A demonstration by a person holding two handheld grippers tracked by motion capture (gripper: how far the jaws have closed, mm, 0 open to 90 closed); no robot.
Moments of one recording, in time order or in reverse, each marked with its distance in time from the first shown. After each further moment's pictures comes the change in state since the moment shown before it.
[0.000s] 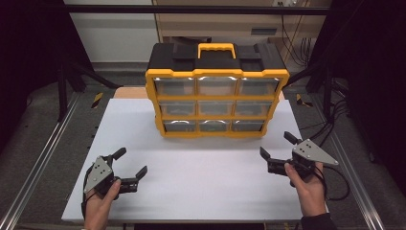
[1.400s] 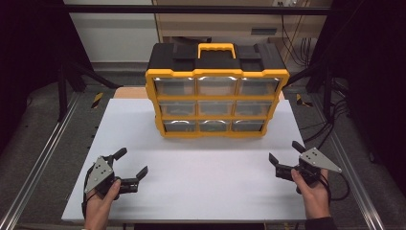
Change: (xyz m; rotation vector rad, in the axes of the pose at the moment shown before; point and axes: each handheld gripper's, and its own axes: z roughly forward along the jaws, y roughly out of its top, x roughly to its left) left arm -0.001 -0.001 0.001 0.005 -0.006 0.002; right arm -0.025 -0.047 -0.005 0.053 -0.060 0.047
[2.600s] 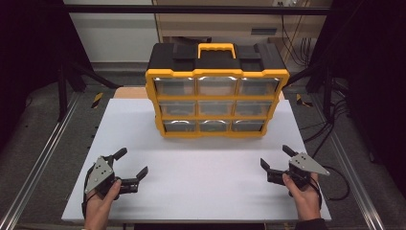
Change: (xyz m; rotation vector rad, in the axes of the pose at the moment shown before) left arm 0.000 0.000 0.000 0.001 -0.001 0.006; right arm 0.018 -0.016 0.012 0.011 0.049 -0.022
